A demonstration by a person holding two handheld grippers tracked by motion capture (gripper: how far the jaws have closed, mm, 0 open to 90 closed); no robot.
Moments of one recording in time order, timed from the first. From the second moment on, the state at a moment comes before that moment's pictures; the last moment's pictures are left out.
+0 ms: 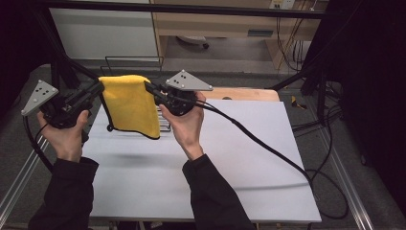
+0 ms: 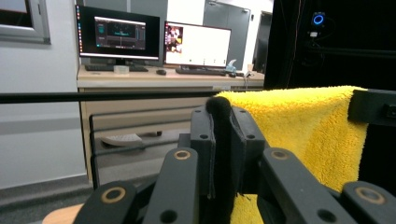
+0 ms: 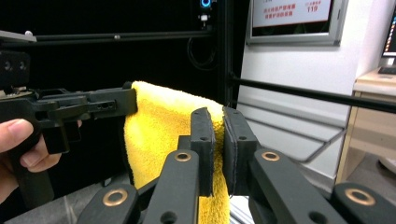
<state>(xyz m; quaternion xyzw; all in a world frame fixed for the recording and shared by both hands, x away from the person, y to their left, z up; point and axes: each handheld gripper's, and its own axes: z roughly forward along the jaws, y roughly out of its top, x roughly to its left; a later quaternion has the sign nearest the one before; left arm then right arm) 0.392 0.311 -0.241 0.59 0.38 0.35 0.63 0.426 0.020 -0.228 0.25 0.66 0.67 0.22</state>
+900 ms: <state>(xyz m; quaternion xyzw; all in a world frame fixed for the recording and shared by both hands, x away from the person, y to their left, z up) 0.415 0.323 -0.183 0.55 0.36 0.38 0.65 0.454 0.040 -0.163 0.23 0.65 0.67 0.26</state>
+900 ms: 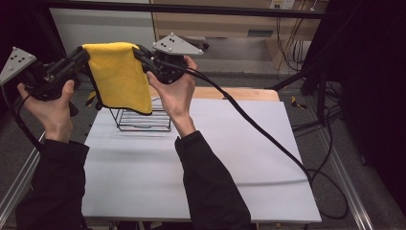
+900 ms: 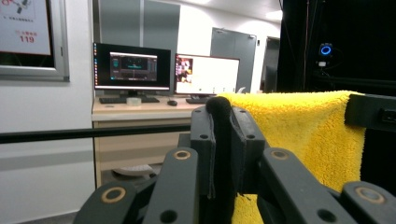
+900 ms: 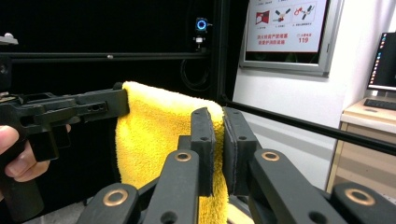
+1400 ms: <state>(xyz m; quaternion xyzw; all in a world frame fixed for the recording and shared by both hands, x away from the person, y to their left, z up) 0.431 0.326 -0.153 0.54 0.36 0.39 0.65 0.472 0.048 -0.134 0.23 0.64 0.68 0.27</state>
